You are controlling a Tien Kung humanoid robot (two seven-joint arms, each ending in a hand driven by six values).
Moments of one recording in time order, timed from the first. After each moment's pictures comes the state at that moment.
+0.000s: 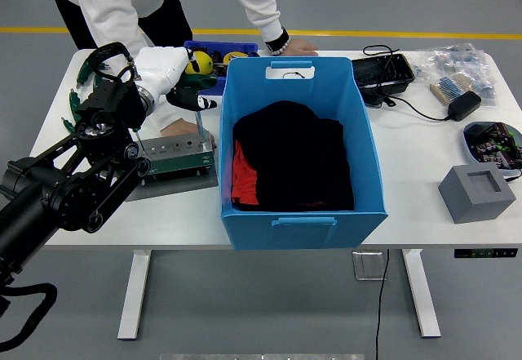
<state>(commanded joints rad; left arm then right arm) -0.75 0.15 -0.94 -1.06 2.27 -0.07 0.35 0.07 -0.17 0.59 0.18 -0.20 -0.17 0.04</state>
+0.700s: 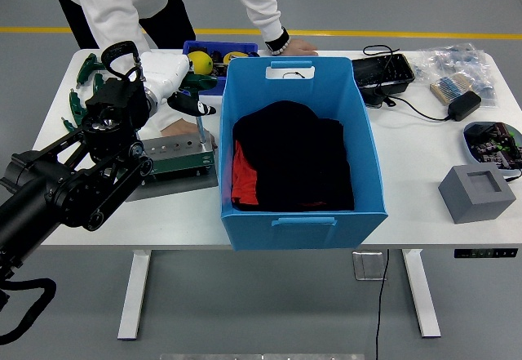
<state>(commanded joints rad) -0.77 0.16 -0.91 -1.05 2.27 -0.15 0.41 0.07 -0.17 0.59 0.18 -0.20 -0.17 0.05</state>
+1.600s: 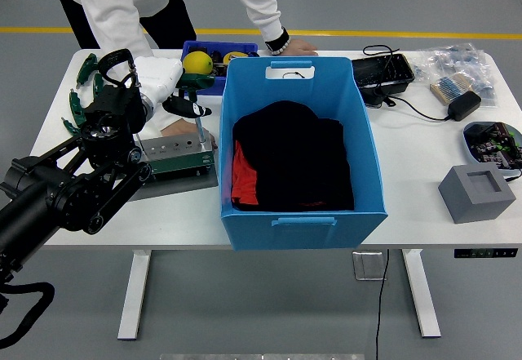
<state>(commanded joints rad) -0.76 0.16 -0.89 -1.01 2.27 -0.07 0.42 0.07 -0.17 0.61 0.18 -0.22 -0.18 0.04</state>
